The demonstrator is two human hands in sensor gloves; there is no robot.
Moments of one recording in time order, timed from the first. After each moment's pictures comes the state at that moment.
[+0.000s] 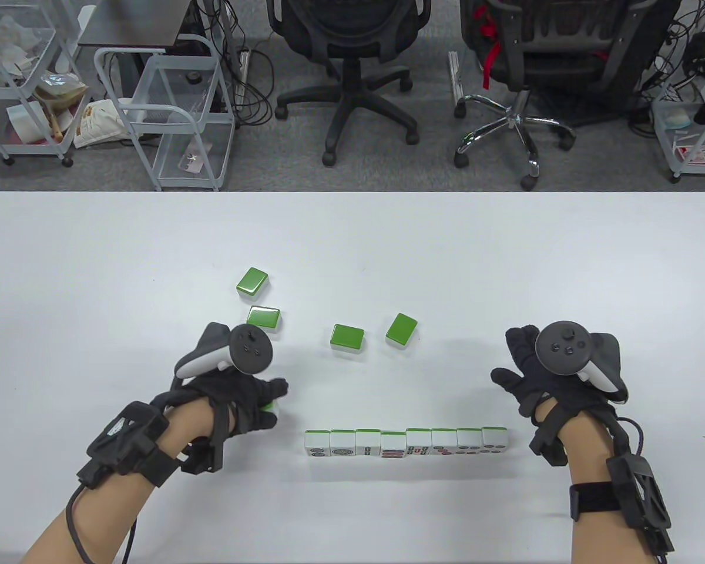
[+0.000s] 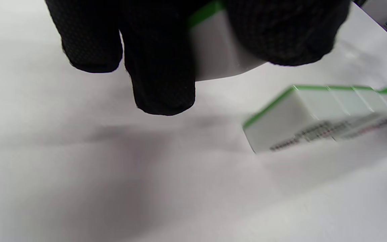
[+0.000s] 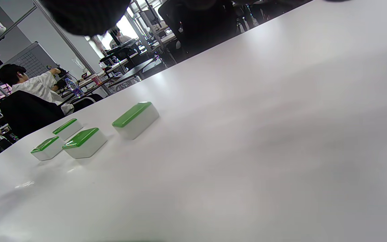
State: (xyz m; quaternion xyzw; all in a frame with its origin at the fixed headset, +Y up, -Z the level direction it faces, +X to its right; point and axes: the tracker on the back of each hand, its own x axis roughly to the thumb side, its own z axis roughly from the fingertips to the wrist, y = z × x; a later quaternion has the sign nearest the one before) left_hand -0.181 -0.721 -0.284 -0.41 -0.20 0.11 0.88; right_hand 0.265 -0.694 -0.298 0.06 0.12 0.96 0.23
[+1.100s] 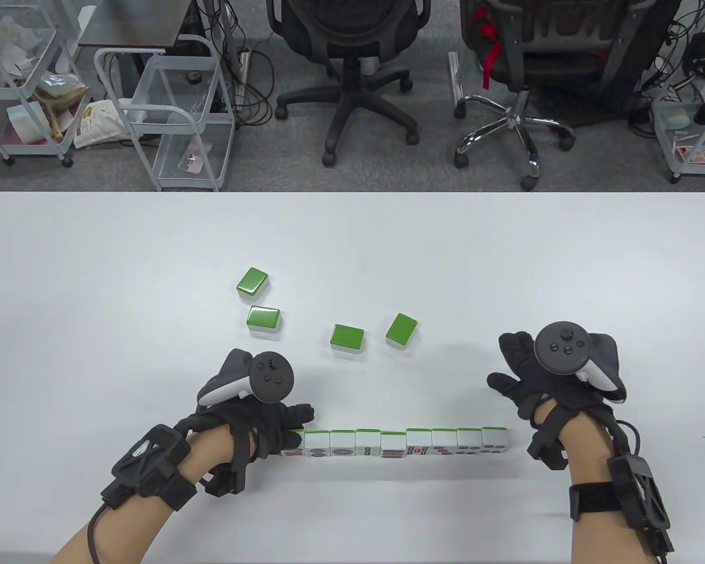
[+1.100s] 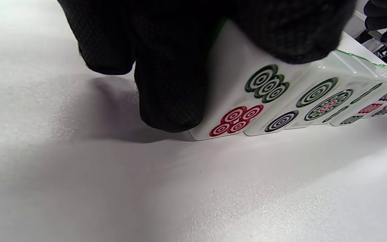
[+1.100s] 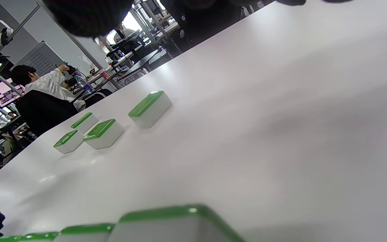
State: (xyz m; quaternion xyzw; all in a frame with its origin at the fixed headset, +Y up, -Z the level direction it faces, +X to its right) left_hand -0.172 -0.744 -0.275 -0.34 -0.21 0.13 0.91; right_hand 0.262 -0.697 -0.296 0.07 0.15 0.95 0.26
